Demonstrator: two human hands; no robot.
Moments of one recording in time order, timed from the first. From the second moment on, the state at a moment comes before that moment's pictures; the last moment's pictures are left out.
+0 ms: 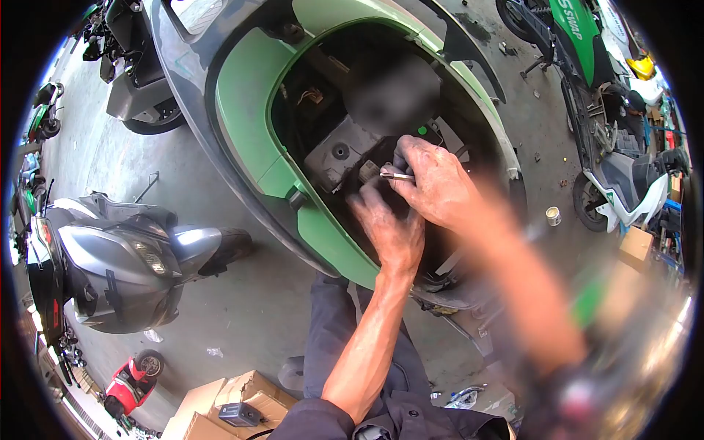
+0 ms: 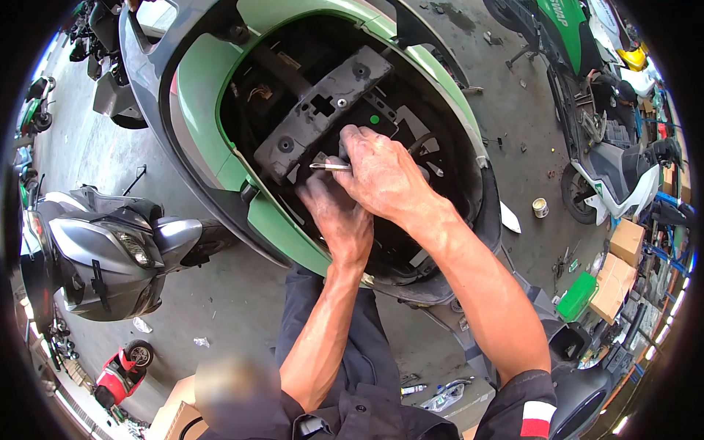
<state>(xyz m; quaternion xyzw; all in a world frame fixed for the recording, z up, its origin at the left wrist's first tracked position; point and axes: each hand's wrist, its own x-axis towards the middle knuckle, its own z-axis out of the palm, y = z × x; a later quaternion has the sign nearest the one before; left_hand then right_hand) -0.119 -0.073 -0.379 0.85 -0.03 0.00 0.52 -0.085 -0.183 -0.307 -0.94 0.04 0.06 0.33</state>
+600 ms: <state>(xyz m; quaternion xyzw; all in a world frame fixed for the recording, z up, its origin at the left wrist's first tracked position) -0.128 -0.088 -0.380 0.87 -0.06 0.06 0.48 -0.077 -0.188 -0.305 -0.90 0.15 0.14 0.39</state>
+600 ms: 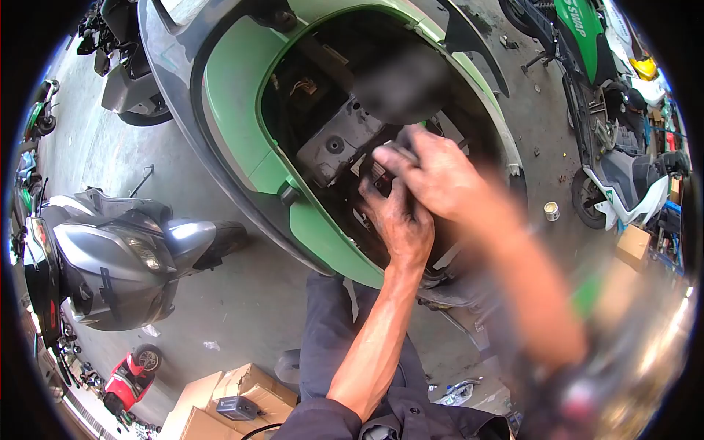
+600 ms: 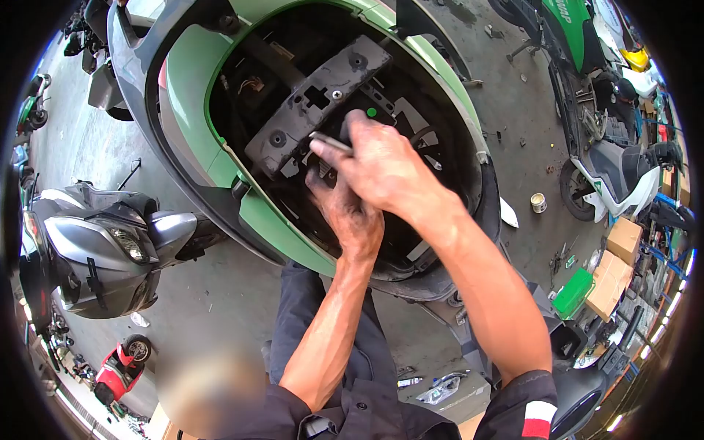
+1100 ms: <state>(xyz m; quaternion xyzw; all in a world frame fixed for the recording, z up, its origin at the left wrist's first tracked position) -0.127 -0.089 -0.377 0.86 -0.01 0.04 0.50 -0.298 -0.272 -0.229 -0.37 0.64 0.18 0.65</state>
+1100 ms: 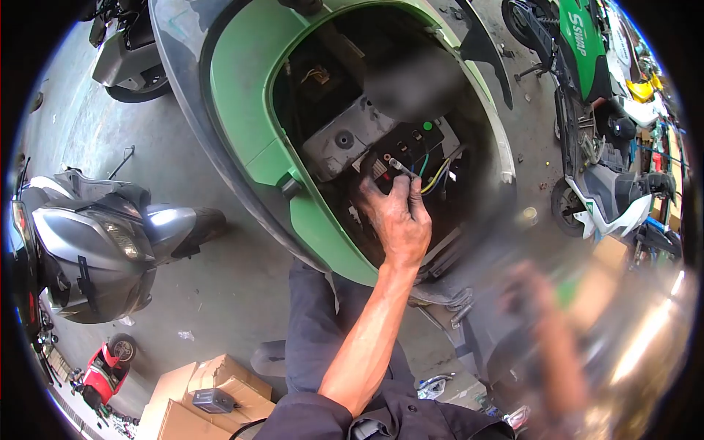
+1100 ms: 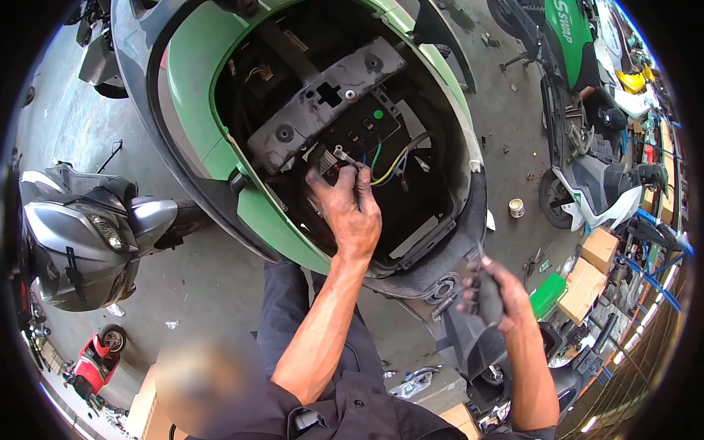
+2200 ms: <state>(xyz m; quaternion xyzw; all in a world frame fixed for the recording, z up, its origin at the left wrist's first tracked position) -0.126 -0.088 -0.378 0.85 -0.01 0.02 0.53 -0.076 -0.192 -0.163 -0.93 -0.06 0.33 0.13</state>
